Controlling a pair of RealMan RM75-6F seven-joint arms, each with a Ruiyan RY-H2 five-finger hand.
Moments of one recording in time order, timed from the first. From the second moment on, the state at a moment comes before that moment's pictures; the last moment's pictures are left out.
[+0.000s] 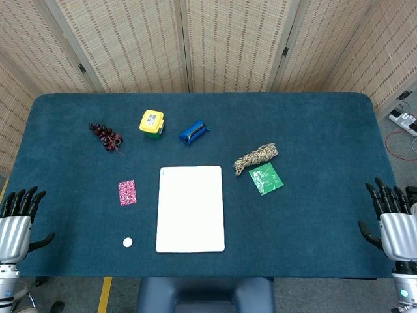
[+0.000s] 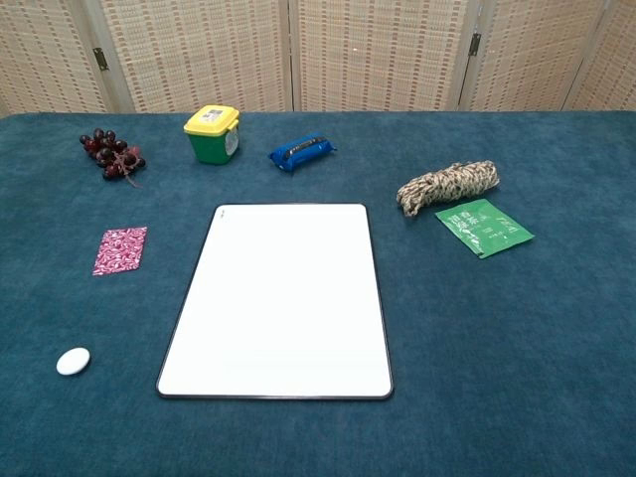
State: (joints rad) left arm -0.11 -1.13 -0.08 -1.69 1.42 1.47 0.25; right arm 0.04 -1.14 0.07 -1.59 -1.49 1.53 -0.08
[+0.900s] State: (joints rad) left arm -0.23 -1.14 -0.13 -1.72 1.41 1.35 0.25; right arm 0.03 -1.12 0.08 -1.59 -1.50 1.57 -0.06
